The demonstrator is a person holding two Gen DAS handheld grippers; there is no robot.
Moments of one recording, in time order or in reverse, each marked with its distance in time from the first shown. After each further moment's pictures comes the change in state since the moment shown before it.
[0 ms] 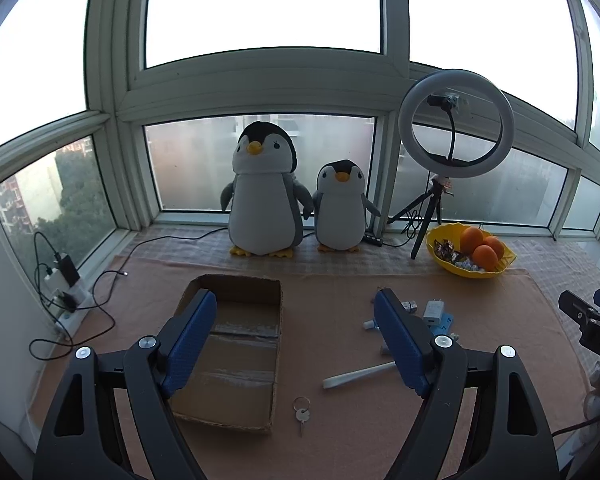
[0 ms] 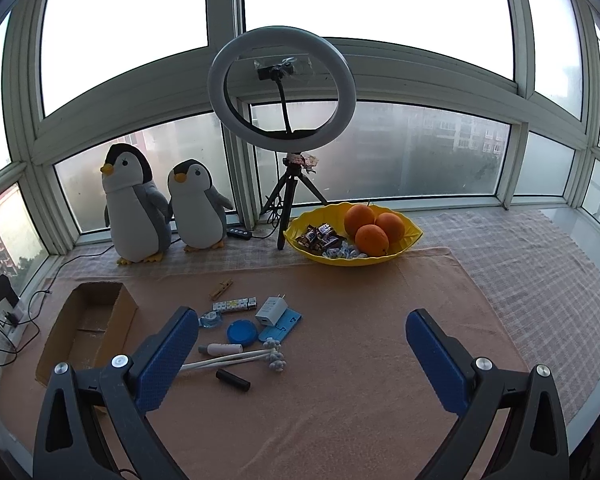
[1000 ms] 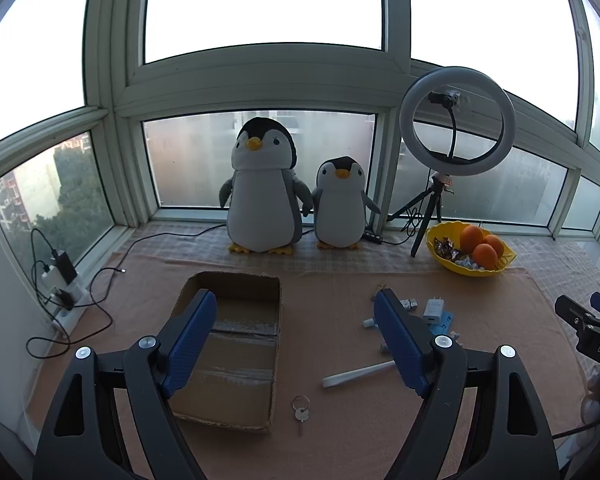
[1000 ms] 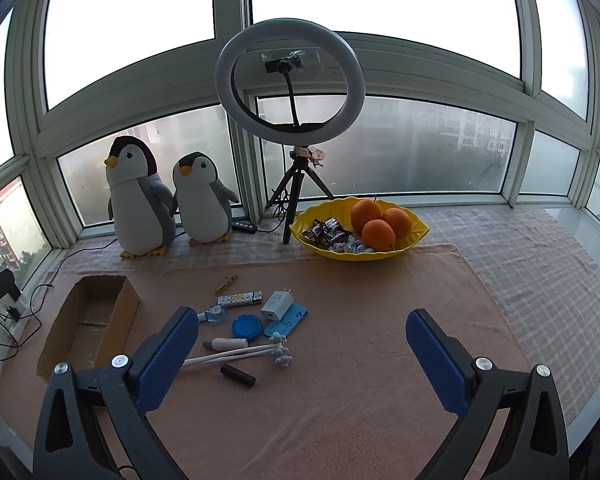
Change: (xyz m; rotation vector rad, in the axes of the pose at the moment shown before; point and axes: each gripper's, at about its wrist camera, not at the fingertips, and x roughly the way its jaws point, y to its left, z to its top) left arm 0.005 0.002 0.002 -0.005 0.011 -0.005; right arm 0.005 0.009 -0.006 -0.012 0.016 0.009
